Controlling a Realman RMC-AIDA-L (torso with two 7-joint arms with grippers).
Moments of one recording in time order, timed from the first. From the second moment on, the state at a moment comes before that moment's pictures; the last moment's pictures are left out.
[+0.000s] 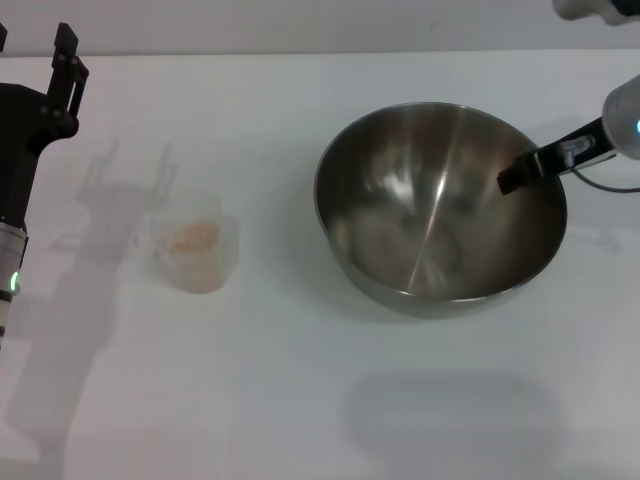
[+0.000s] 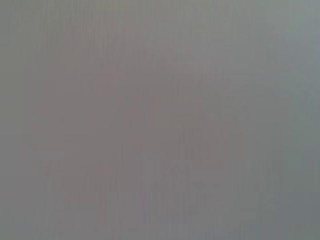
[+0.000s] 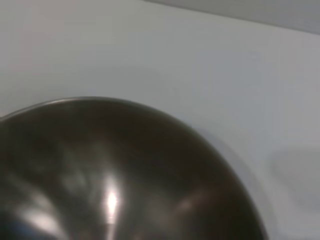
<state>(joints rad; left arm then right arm) -0.38 -2.08 -0.65 -0.32 2.11 1.46 0.02 0.60 2.08 -1.32 -1.27 0.41 1.36 -0.23</state>
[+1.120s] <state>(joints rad) -0.39 -2.08 -0.65 -0.32 2.12 1.46 0.02 0.58 2.08 -1.28 -1.36 0.46 1.35 -0.29</state>
